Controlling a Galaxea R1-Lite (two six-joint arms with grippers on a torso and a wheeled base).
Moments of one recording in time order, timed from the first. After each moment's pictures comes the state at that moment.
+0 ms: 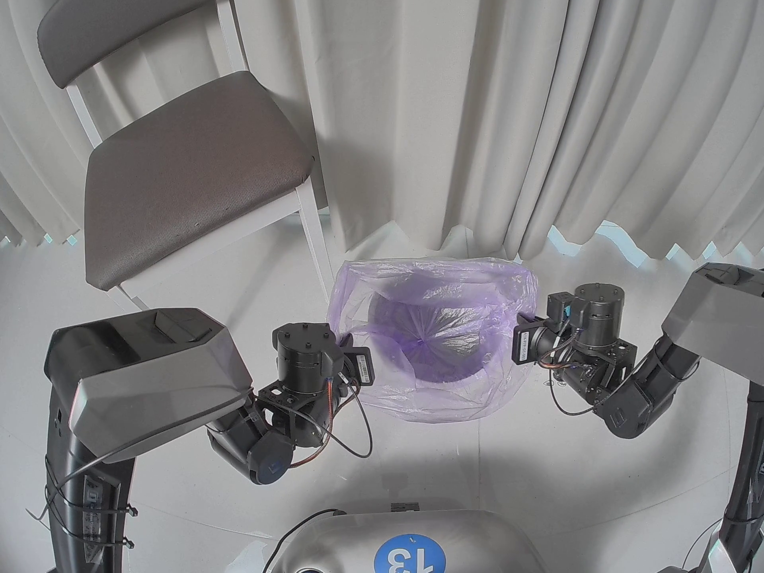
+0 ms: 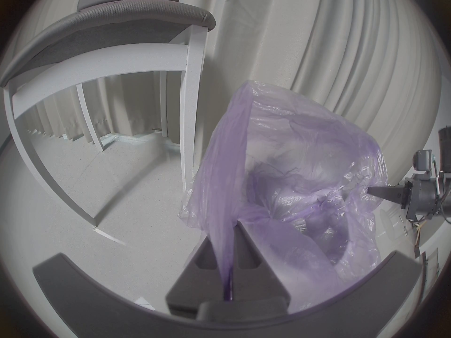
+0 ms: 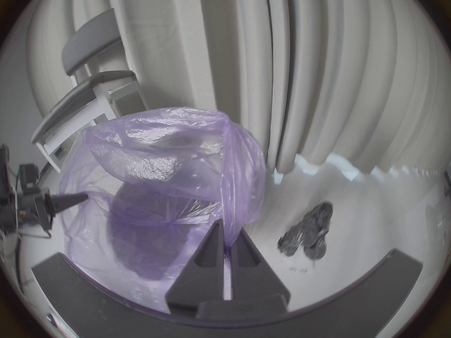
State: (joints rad) left arm -0.58 2.35 -0.93 -1.18 0.36 -0.24; right arm 0.37 2.20 -0.76 -1.22 -0.18 0.01
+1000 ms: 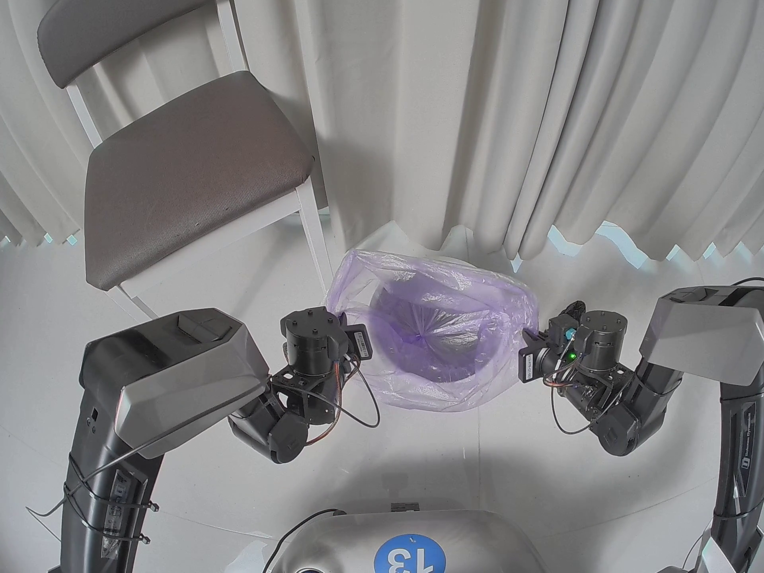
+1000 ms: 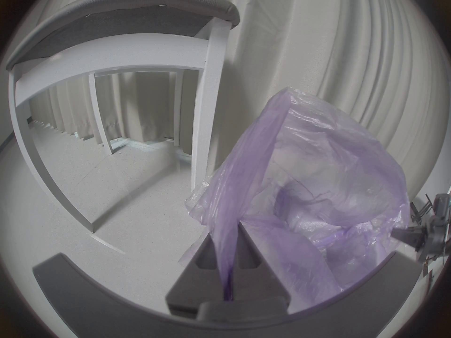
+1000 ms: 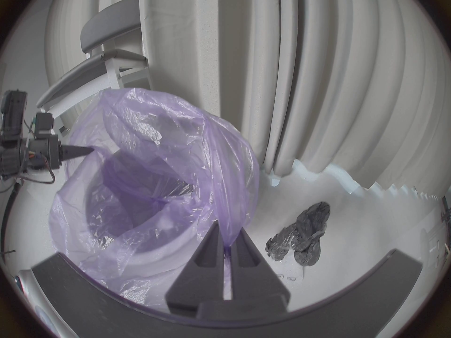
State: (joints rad) left arm -0.54 2.47 -1.14 -1.20 0.43 -0.26; right arm 0.33 2.32 -0.73 -1.38 -0.16 -0.06
